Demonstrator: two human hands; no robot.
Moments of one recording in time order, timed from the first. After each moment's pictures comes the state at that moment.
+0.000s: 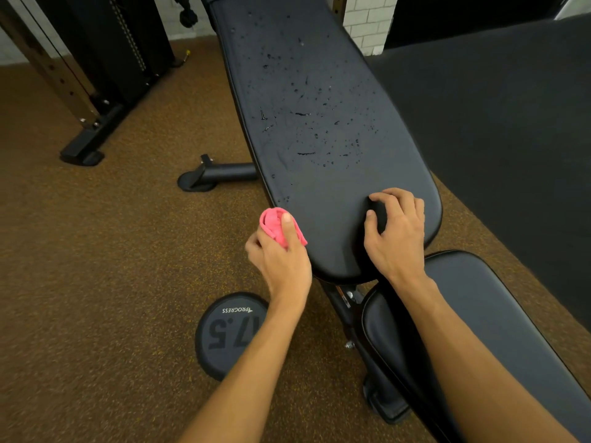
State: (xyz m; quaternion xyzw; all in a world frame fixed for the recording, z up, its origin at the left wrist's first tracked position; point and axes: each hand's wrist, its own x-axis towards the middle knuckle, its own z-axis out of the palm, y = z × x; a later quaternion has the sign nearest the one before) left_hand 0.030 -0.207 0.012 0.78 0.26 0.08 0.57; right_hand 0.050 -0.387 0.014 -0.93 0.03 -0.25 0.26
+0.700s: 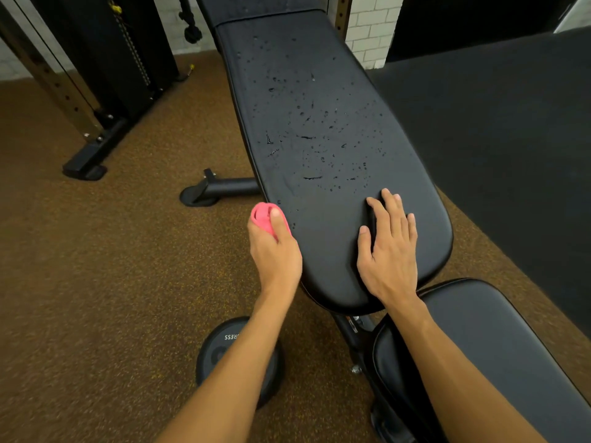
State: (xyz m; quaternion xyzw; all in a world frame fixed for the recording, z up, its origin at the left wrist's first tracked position) left_hand 0.092 -0.186 0.018 0.77 0.24 0.14 0.58; right_hand 0.072 -0.367 0.003 -0.95 0.03 -0.21 0.24
